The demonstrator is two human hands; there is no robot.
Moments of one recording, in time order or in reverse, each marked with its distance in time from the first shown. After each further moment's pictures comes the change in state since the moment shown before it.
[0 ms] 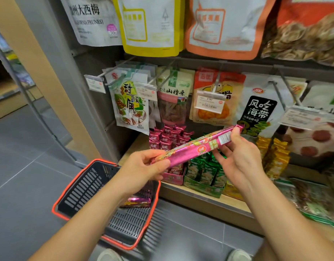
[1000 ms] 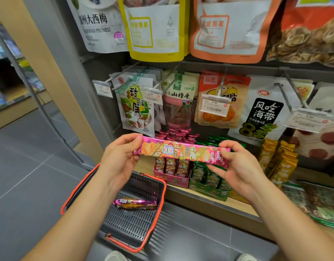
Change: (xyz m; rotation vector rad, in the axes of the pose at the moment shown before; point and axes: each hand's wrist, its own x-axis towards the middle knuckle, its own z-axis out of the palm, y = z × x) left_hand 0.011 0.018 -0.037 -0.522 0.336 -0.003; right_hand -0.008 0.008 -0.009 -0.249 -0.154 0.167
